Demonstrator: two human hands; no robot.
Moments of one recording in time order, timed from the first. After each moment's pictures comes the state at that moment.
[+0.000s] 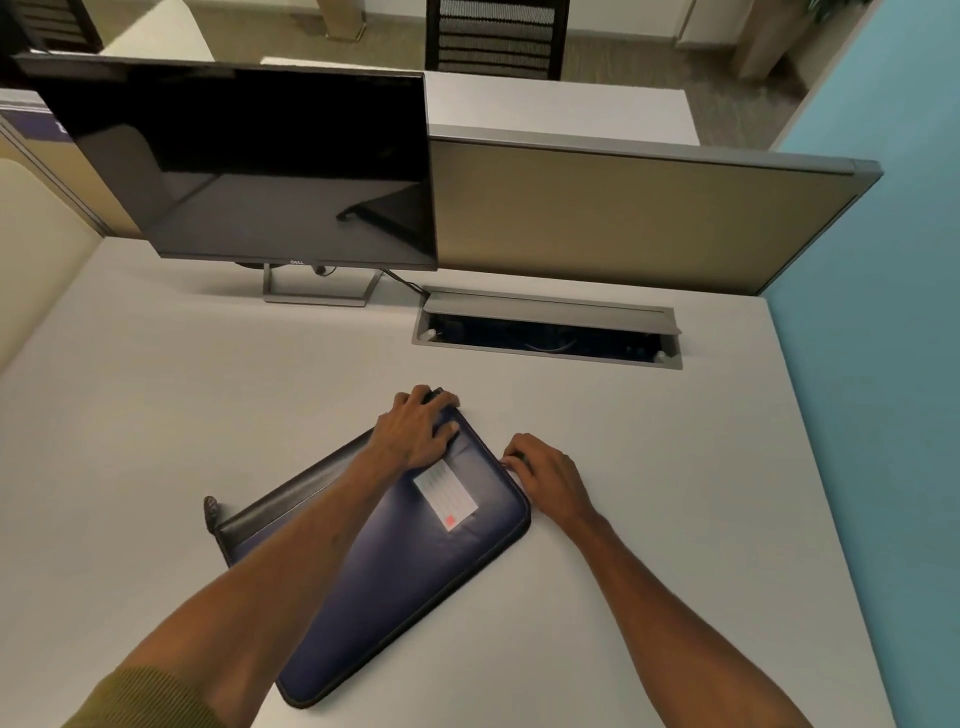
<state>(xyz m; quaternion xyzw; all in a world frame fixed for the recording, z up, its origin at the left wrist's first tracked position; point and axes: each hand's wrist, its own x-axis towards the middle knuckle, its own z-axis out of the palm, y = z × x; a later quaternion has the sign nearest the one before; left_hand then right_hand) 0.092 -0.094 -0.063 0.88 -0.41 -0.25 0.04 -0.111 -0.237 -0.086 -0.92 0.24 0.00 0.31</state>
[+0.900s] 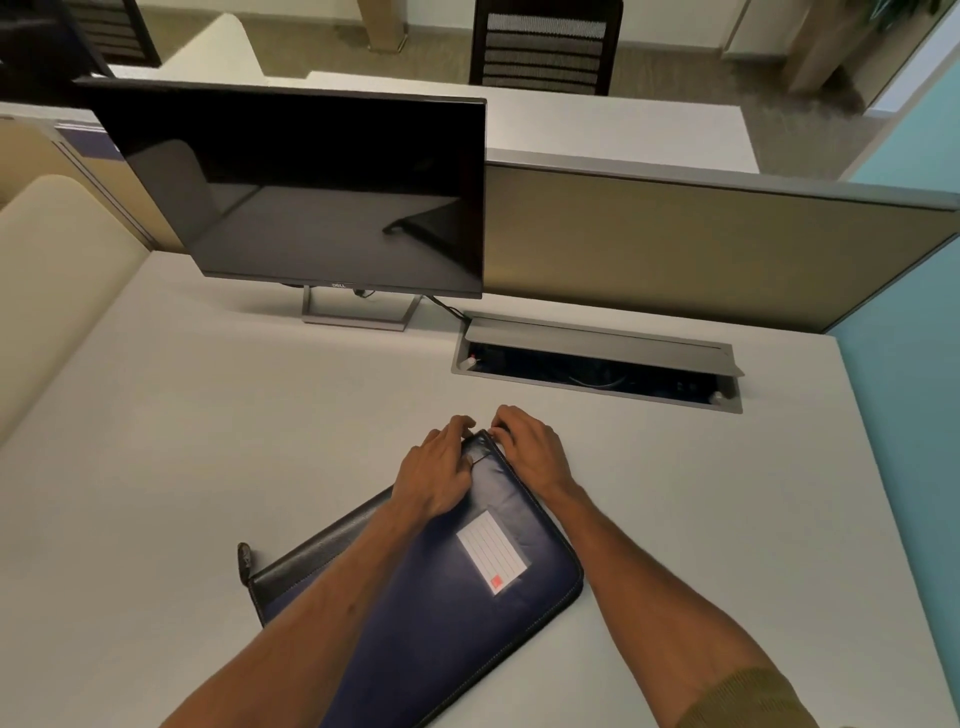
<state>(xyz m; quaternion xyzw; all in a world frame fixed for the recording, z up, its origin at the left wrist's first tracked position) 0.109 -0.078 -0.087 0.89 -0.35 -0.24 0.18 0.022 -0.239 -0.084 -0.93 0.22 0.01 0.30</state>
